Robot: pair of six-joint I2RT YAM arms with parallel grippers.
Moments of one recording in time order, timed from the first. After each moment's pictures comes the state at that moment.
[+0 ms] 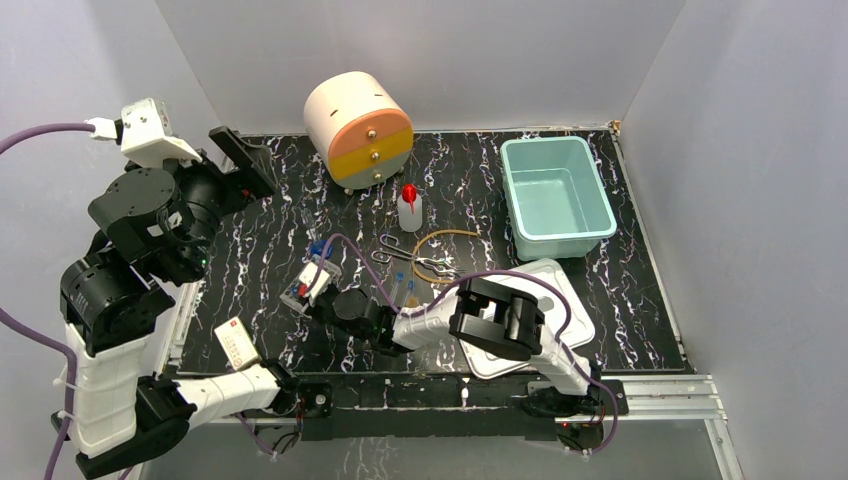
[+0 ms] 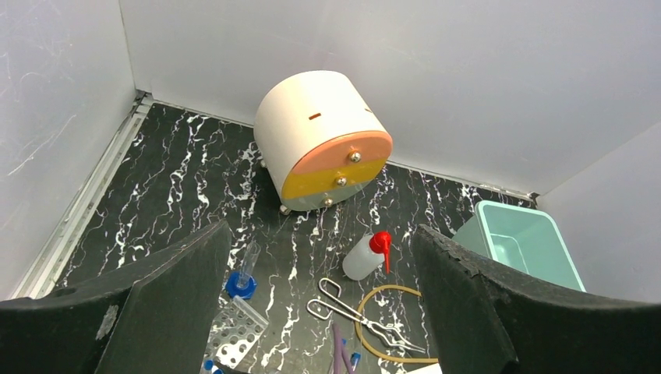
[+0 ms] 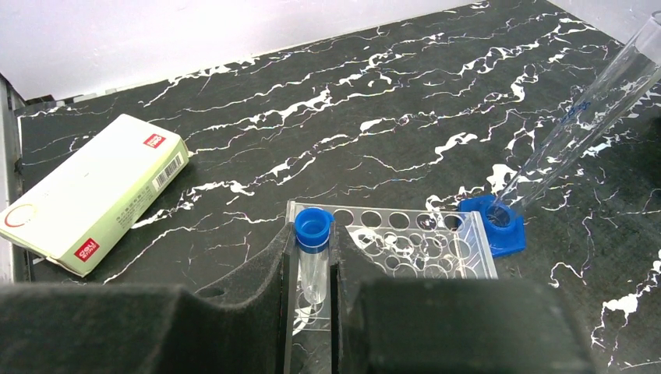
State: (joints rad) left arm -0.75 1.04 1.97 -1.04 -0.79 -0.38; right arm 1.38 2.22 1.31 0.88 0.30 -0.05
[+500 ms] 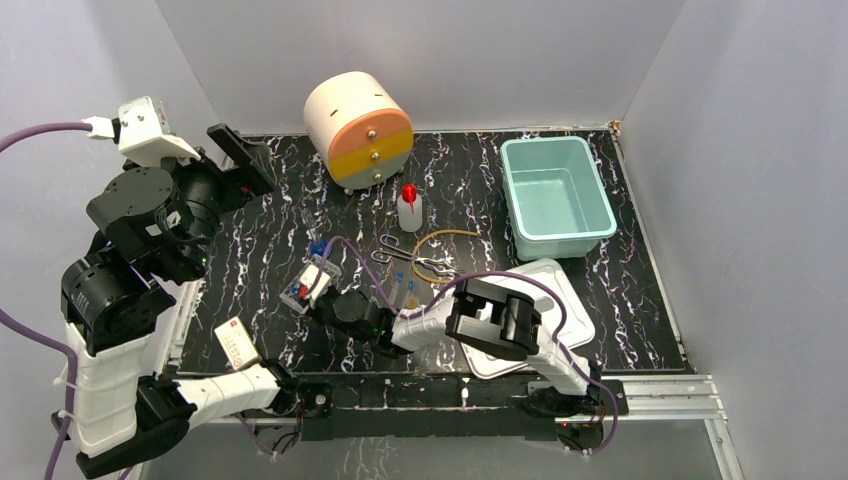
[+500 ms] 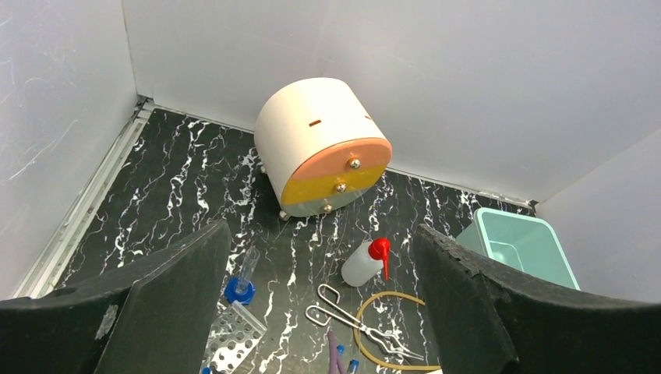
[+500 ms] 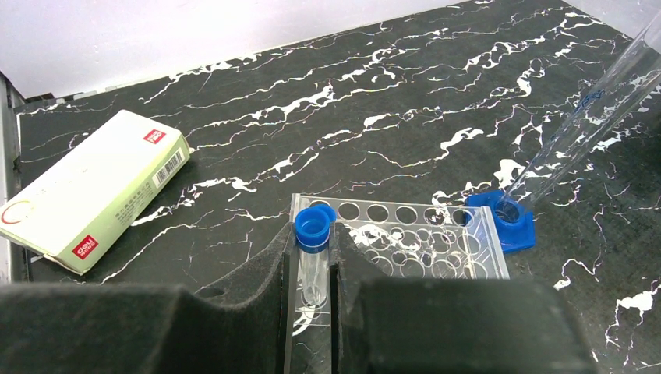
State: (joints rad) left arm -0.75 1.05 1.97 -1.02 -0.81 -0.37; right arm 1.38 2.24 1.31 0.91 0.30 -0.05
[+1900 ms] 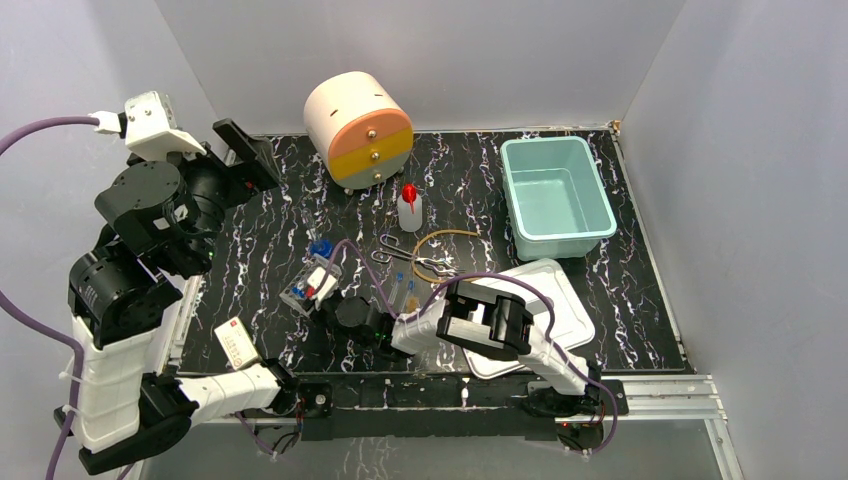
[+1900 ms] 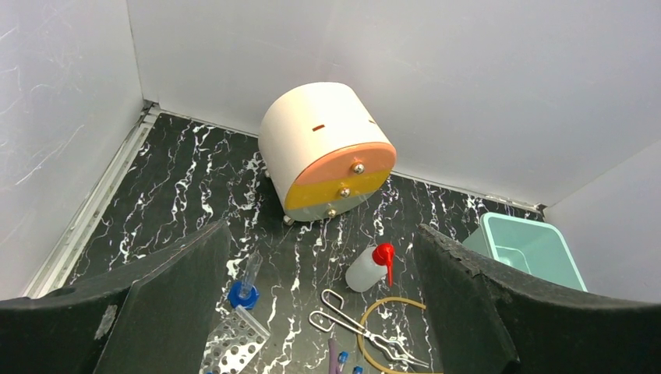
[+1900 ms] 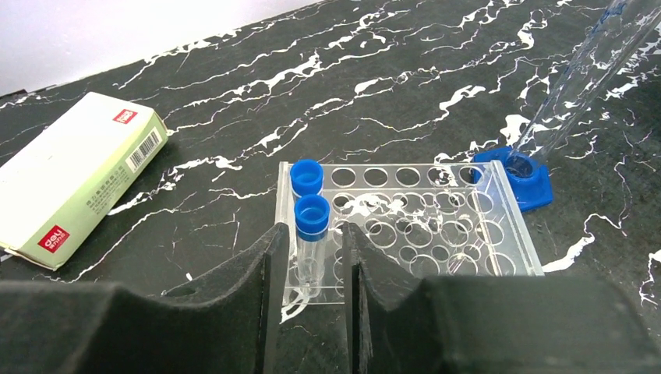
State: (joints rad) left arm -0.75 1.07 1.97 -1.00 -0.82 -0.36; right arm 1.38 2.30 1.30 0.96 0.35 0.03
